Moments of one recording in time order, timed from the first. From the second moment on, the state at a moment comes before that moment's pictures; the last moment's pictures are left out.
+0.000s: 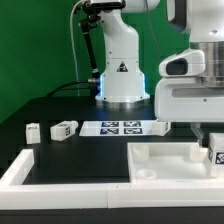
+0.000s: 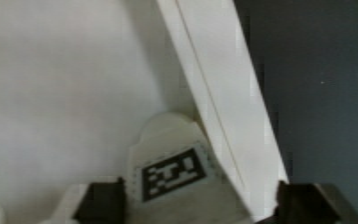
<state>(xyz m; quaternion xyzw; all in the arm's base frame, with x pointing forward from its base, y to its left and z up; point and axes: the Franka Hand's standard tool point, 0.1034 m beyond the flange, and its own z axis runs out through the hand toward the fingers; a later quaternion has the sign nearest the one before) 0.619 0.123 0.070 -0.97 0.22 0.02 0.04</state>
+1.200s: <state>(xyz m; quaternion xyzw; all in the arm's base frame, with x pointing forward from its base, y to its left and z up) 0.632 0.131 0.070 -0.60 0.79 0.05 0.09</state>
